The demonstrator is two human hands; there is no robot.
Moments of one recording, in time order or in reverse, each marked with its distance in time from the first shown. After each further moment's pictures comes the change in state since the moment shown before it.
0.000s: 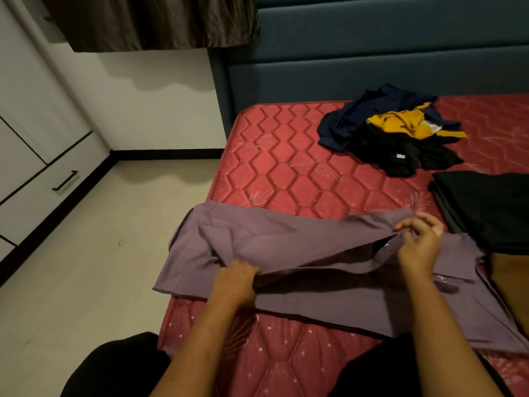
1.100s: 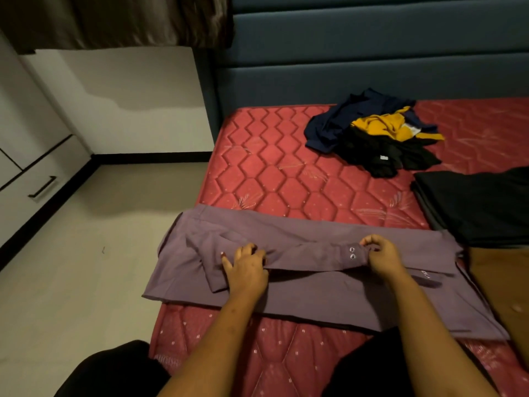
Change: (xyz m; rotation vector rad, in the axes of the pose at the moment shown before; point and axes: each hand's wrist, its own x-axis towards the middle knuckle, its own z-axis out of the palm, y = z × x) left_hand 0.031 0.036 0.014 -0.243 0.252 -0.154; right_hand -0.017 0.016 0.007 -0.165 -0.472 0.169
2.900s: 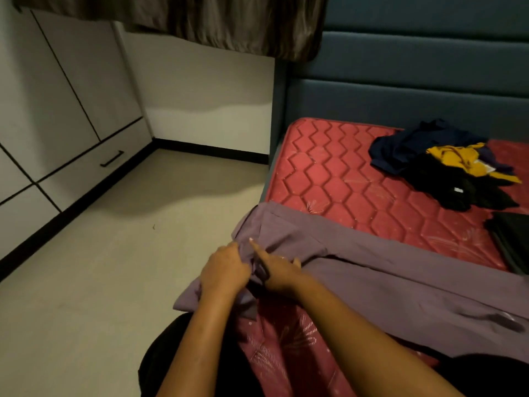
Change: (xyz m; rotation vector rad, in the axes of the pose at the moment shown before) left_hand -0.062 -0.172 -0.110 -0.241 0.049 -0.312; right_hand -0.146 -0.182 0.259 -0.820 -0.792 -0.571
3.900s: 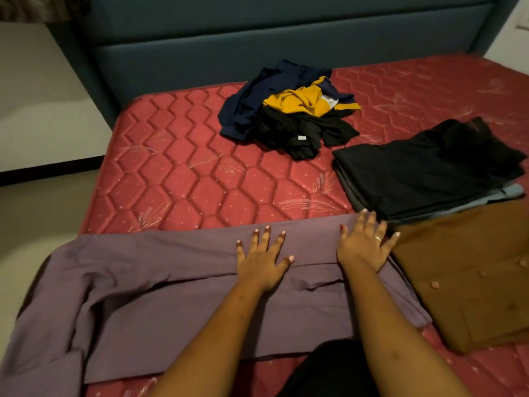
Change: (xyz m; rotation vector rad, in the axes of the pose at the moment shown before) left_hand 0.013 0.319 0.274 0.313 -0.398 0.670; right_hand -0.171 0.433 -0.007 0.079 0.638 1.235
